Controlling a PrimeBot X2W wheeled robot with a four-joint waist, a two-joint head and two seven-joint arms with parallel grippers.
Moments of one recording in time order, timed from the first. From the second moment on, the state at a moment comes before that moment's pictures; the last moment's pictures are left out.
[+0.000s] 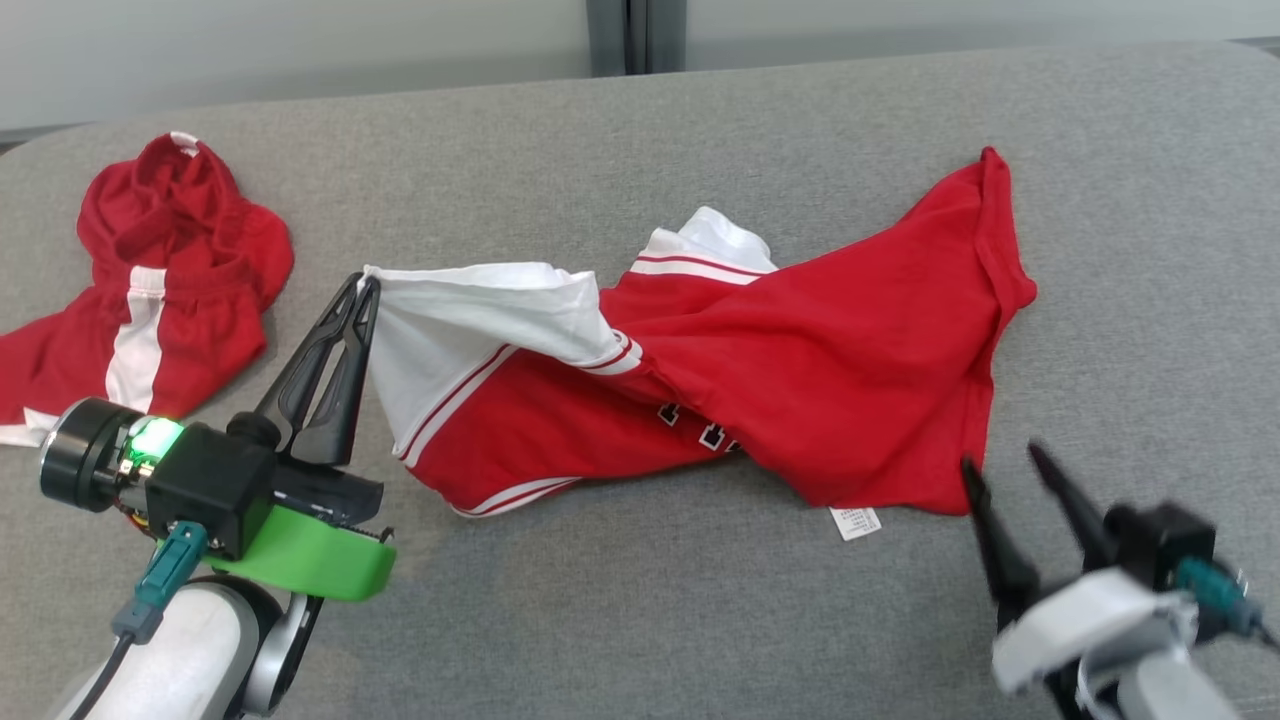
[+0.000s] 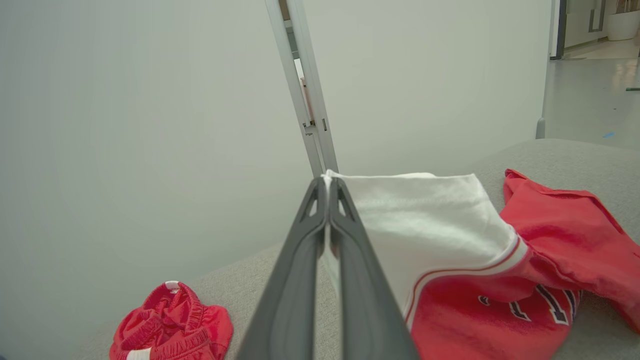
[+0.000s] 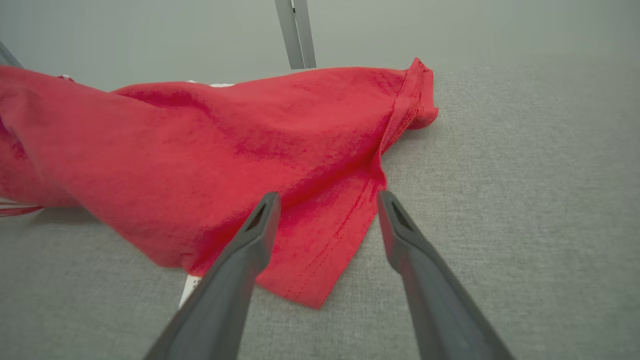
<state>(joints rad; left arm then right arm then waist) -0.33 0.57 -0.54 -0.16 -0.42 0.19 -0.17 -0.10 -0.27 0.18 0.30 0.37 0.13 -0.26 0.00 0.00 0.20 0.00</state>
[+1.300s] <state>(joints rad) -0.34 0.61 -0.50 -0.16 -0.43 0.19 -0.23 -0.17 -0.34 0.16 0.20 0.47 0.13 -0.26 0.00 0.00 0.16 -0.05</state>
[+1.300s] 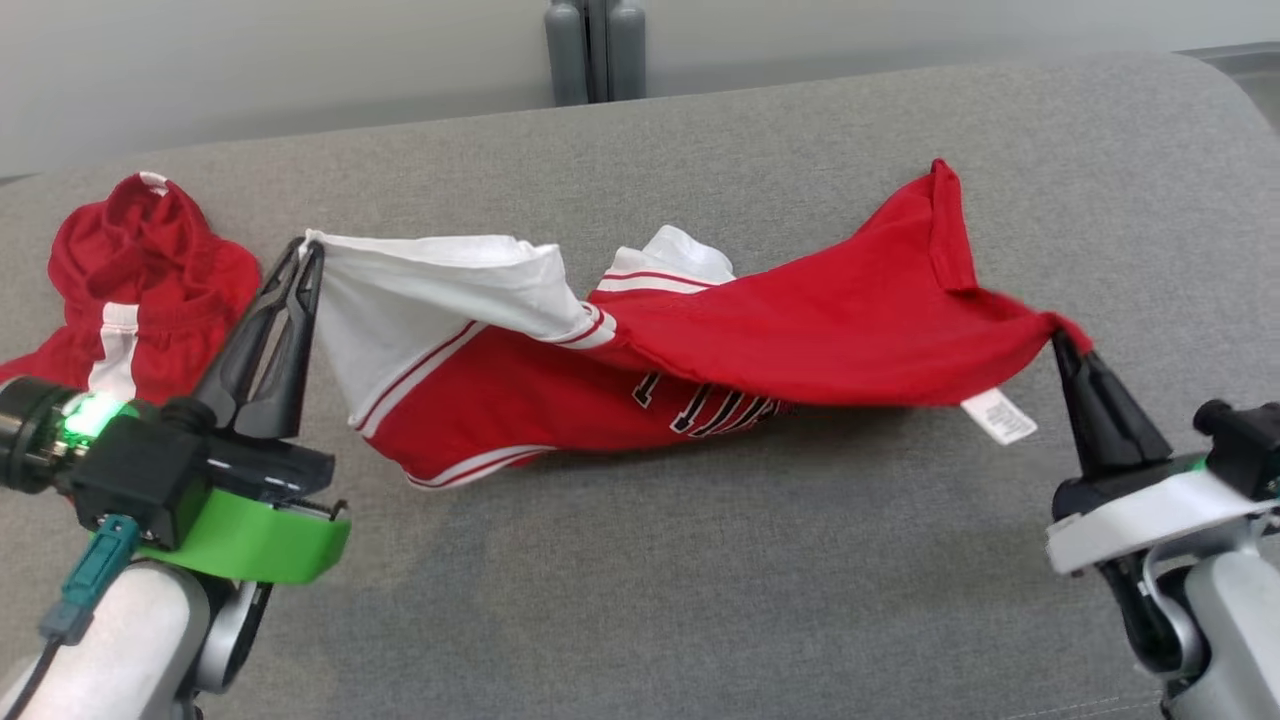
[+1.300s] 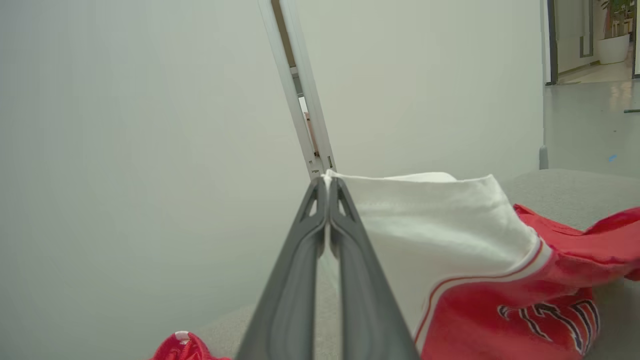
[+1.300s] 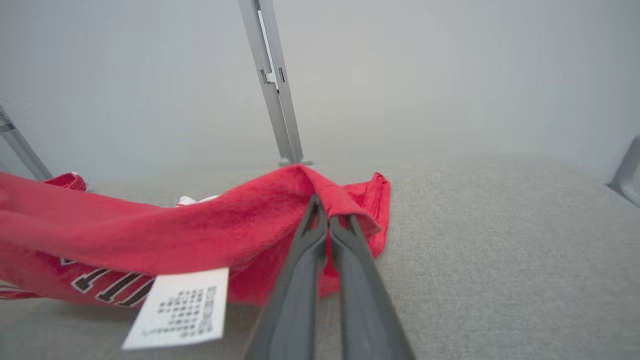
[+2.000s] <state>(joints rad) -0.48 0.65 -0.54 -0.22 -0.56 0.07 -0.03 -0.37 -0.49 0.15 0.22 0.71 0.13 0.20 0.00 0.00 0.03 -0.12</state>
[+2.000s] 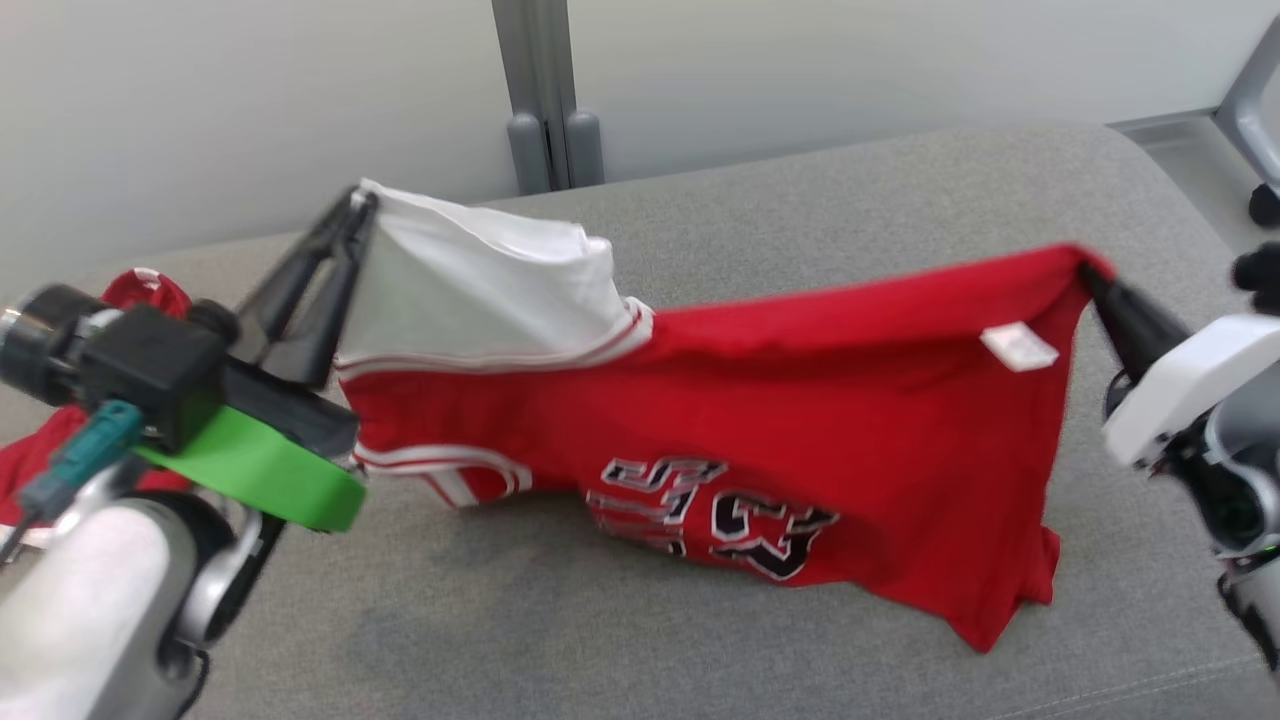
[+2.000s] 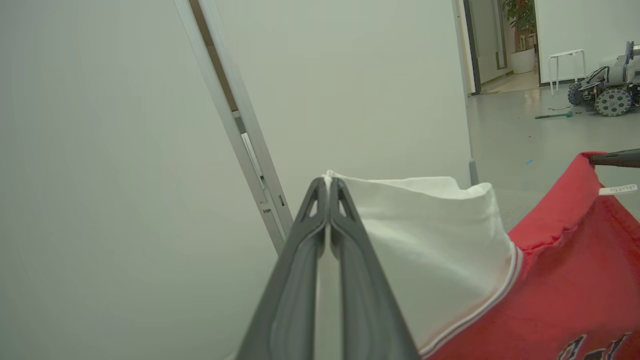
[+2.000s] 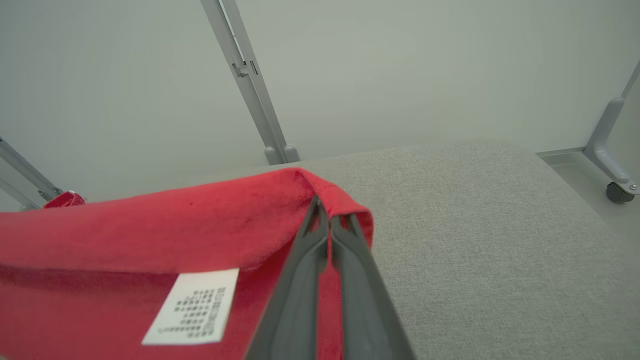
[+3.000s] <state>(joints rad) -0.44 0.54 -0.59 0.03 -0.54 0.07 -0.21 -0.56 -0.37 0.38 0.82 0.57 0.13 -0.17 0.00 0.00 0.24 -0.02</state>
